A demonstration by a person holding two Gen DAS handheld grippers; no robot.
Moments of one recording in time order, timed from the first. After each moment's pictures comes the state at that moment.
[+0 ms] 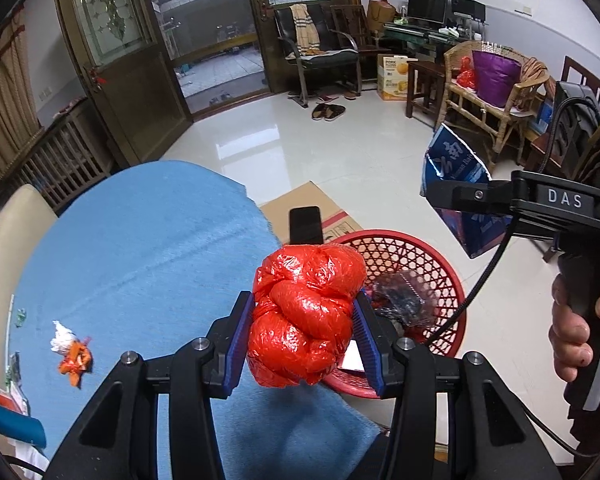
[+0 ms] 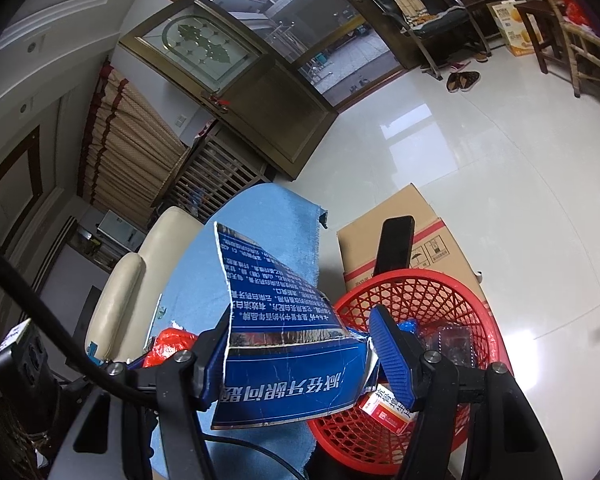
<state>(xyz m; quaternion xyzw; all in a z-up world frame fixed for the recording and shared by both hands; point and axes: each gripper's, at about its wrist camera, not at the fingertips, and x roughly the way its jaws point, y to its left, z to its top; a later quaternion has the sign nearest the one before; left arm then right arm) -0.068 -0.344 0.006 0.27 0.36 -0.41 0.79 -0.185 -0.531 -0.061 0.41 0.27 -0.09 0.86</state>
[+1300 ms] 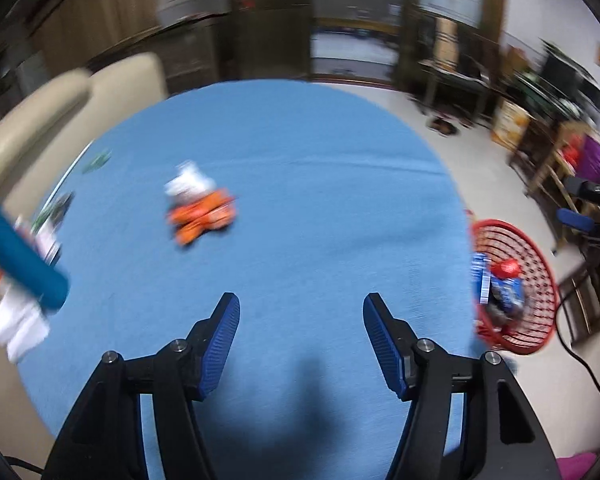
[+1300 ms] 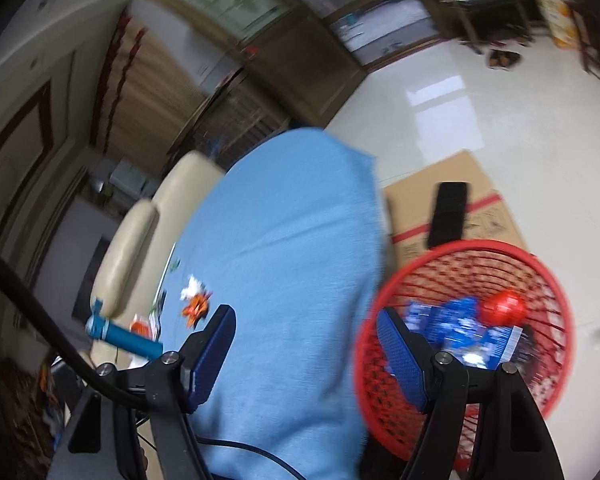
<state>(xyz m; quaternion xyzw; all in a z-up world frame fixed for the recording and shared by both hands) 0.019 -0.127 -0.034 0.12 0.44 -0.22 0.86 -0.098 -0.463 -0.059 0.37 0.35 -0.01 0.86</state>
